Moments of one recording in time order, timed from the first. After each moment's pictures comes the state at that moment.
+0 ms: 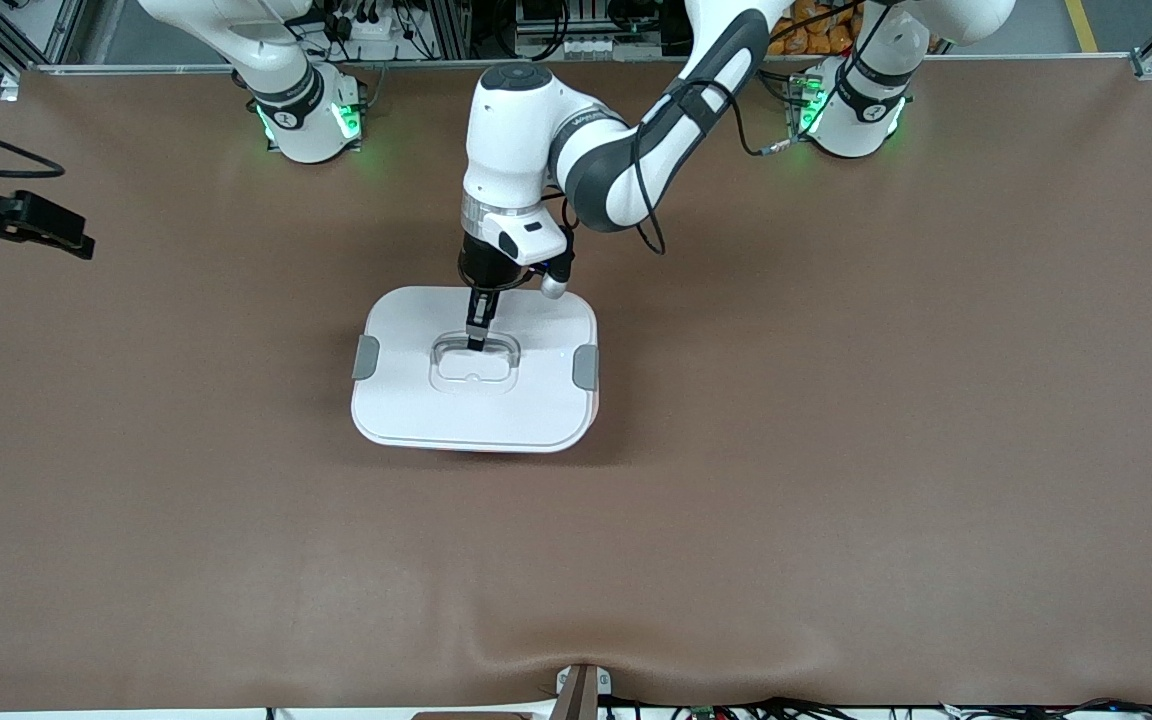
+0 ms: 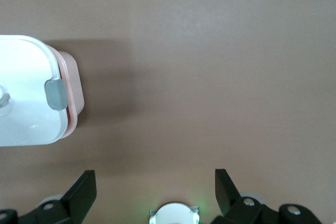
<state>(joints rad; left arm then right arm) -0.94 0.66 -0.01 -1.37 0.40 2.48 -2.68 0.06 0.12 -0.02 -1.31 -0.03 1.30 0.08</state>
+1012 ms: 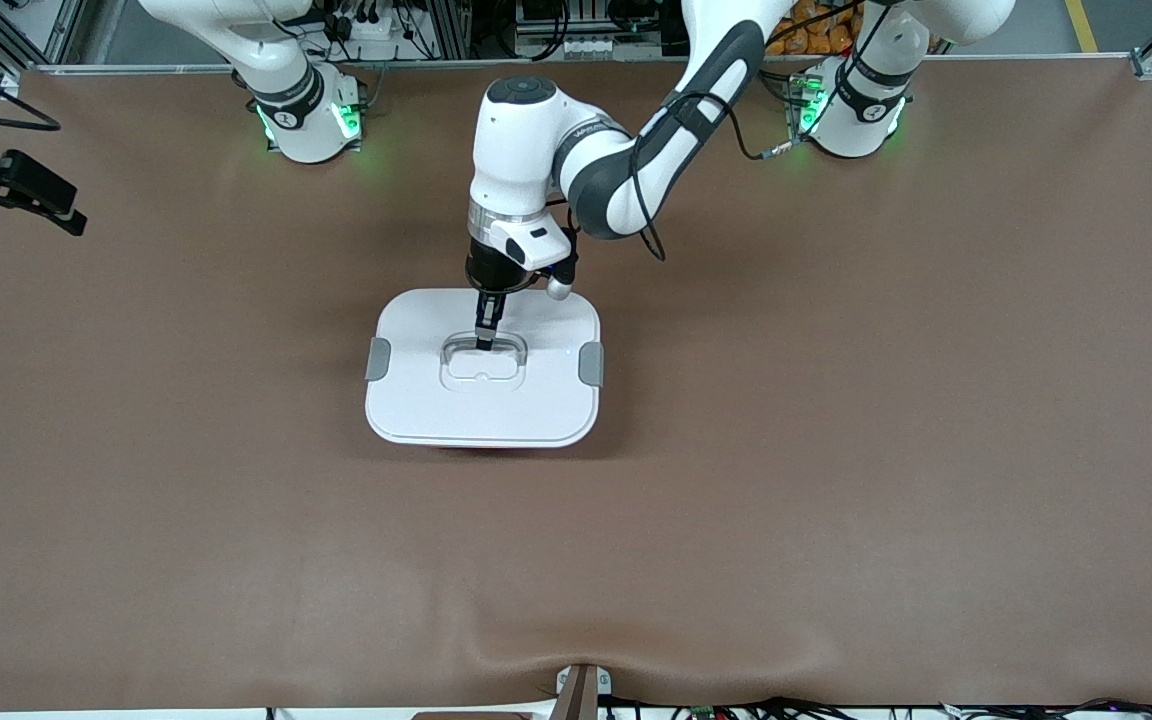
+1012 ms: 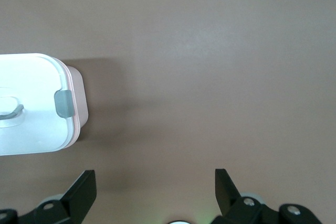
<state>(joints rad) -0.94 0.66 -0.01 -1.43 0.40 2.51 -2.72 0.03 -0.04 -0.03 -1.48 0.00 1.40 0.08</state>
